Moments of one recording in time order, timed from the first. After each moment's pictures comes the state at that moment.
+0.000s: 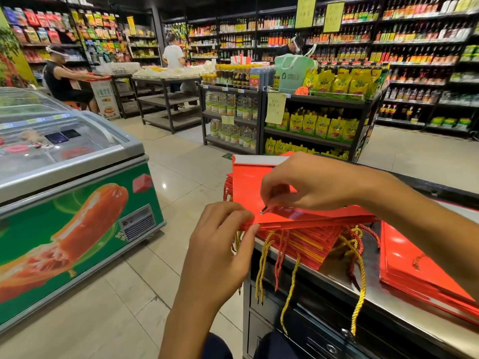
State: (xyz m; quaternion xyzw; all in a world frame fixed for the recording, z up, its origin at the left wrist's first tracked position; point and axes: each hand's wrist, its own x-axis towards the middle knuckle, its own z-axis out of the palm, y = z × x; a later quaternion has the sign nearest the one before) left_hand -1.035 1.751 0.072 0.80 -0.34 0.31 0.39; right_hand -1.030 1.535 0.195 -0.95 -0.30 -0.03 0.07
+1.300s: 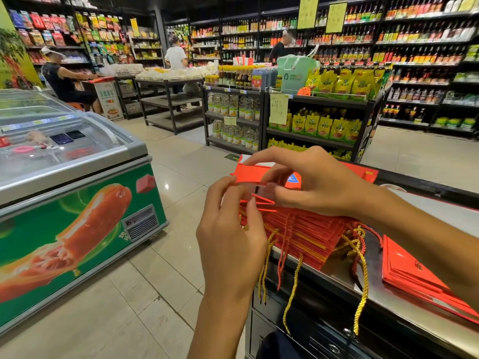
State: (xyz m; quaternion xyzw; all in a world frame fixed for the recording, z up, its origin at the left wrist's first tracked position) left_hand -1.052 1.719 0.099 0.76 -0.20 0.39 0.49; right_hand -1.045 1.545 0.185 -0.91 -0.29 -0.18 0.22
